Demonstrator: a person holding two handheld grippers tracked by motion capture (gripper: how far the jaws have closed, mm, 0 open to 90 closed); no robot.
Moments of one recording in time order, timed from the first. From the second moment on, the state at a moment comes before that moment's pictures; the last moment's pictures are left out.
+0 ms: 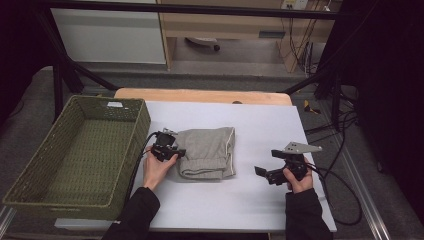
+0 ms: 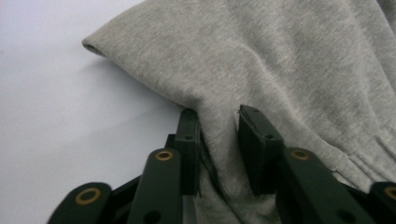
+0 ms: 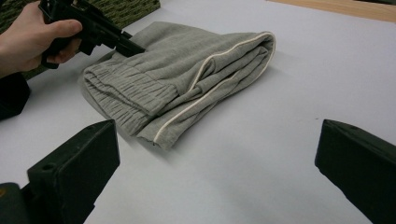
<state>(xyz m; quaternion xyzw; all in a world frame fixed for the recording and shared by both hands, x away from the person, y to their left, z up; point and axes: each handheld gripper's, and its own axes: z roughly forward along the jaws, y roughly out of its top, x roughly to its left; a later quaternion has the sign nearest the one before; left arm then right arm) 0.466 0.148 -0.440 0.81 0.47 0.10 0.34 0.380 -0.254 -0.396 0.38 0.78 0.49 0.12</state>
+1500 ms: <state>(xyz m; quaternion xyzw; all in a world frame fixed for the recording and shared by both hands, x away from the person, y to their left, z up) 0.466 0.147 -0.442 0.82 0.45 0.10 0.34 0.437 -0.175 -0.402 0.41 0.79 0.44 0.14</state>
